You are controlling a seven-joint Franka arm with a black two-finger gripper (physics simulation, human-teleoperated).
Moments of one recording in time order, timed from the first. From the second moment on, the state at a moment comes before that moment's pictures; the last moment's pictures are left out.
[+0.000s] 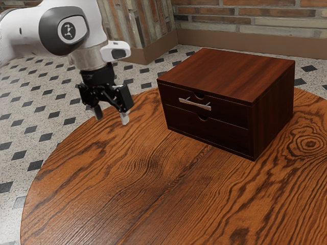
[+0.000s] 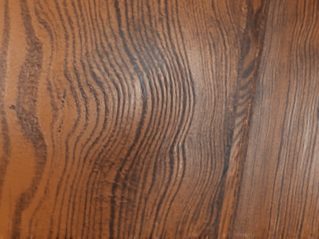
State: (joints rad) arm 0.01 0.14 0.17 -1.32 -0.06 1.39 0.04
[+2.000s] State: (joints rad) arm -0.05 0.41 0.11 -1.22 -0.16 1.94 1.72
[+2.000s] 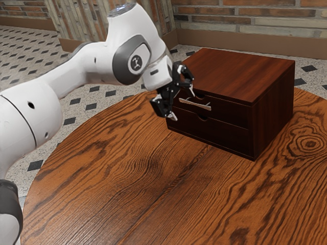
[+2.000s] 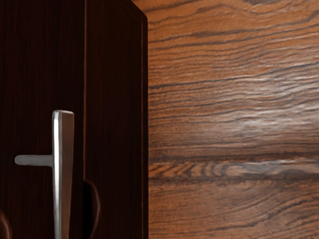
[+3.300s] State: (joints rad) arm -0.04 0.46 0.10 -1.21 -0.17 2.01 1.77
